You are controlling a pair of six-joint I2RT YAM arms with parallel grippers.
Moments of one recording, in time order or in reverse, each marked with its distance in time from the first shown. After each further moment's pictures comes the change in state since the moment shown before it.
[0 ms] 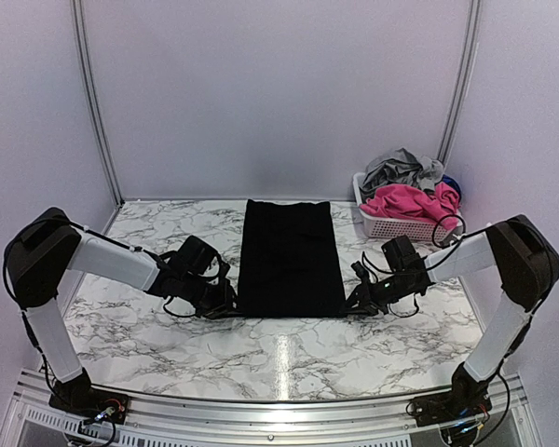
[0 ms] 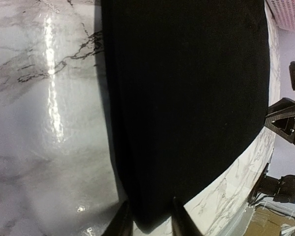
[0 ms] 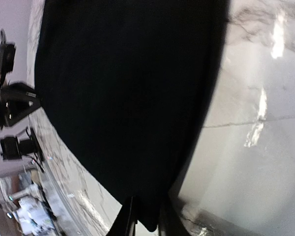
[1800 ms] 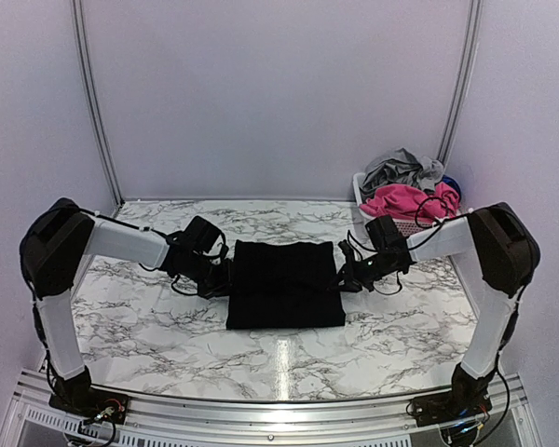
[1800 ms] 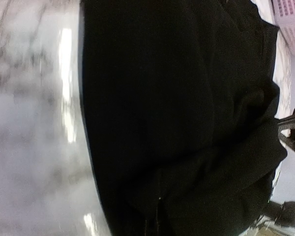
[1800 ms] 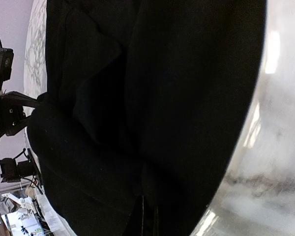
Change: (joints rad) left arm 0.097 0.162 0.272 -0.151 -0.054 0.061; right arm 0.026 0.202 0.308 -0.037 0.077 0.029
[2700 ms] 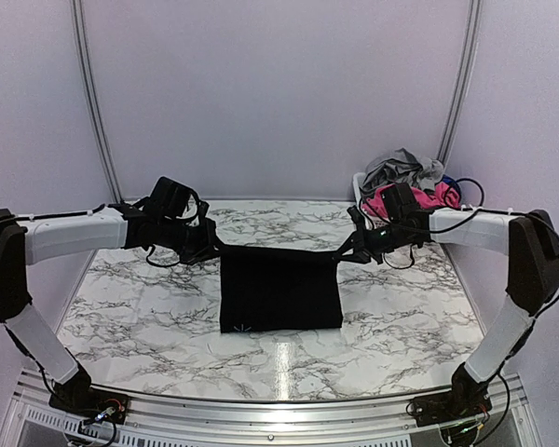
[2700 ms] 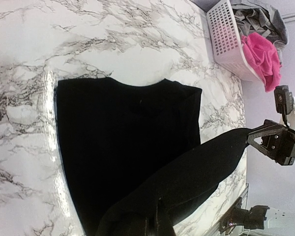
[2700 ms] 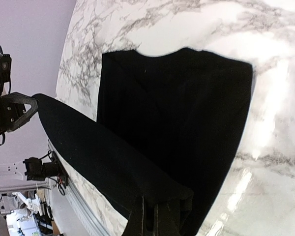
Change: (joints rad) left arm 0.041 -0.360 -0.035 -0.109 -0.030 -0.008; right arm -0.013 -0.249 0.070 -0.189 -0.029 0.018
